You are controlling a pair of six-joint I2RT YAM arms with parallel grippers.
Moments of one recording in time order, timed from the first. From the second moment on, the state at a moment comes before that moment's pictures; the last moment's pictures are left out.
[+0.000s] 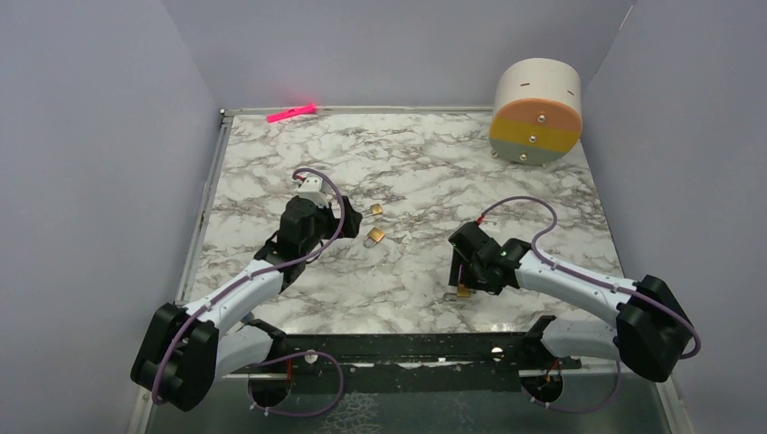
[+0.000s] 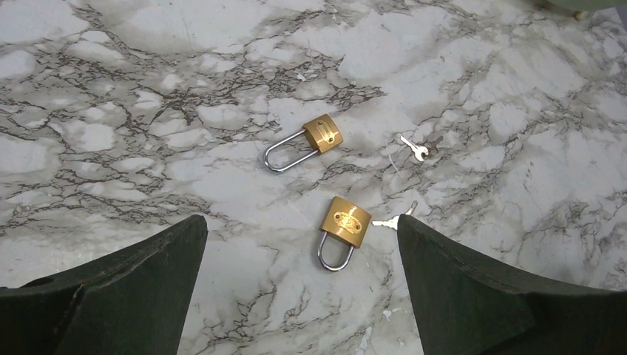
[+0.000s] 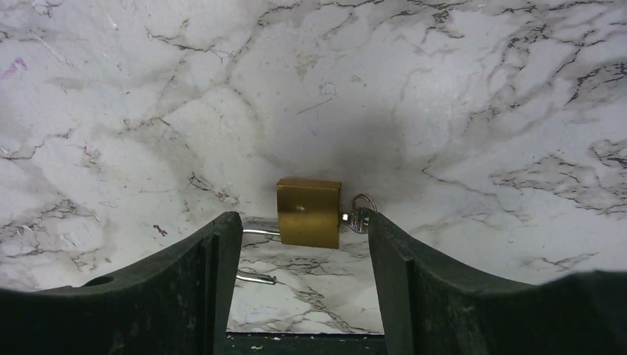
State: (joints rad) left arm -0.46 1.10 0.48 0.25 -0.02 -0.41; right arm 0.78 1.20 0.65 -0.66 0.24 0.89
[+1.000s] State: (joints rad) left arm -0.46 1.12 0.46 0.27 -0.02 -0.41; right arm 0.78 1.33 0.67 -0.66 0.22 0.91
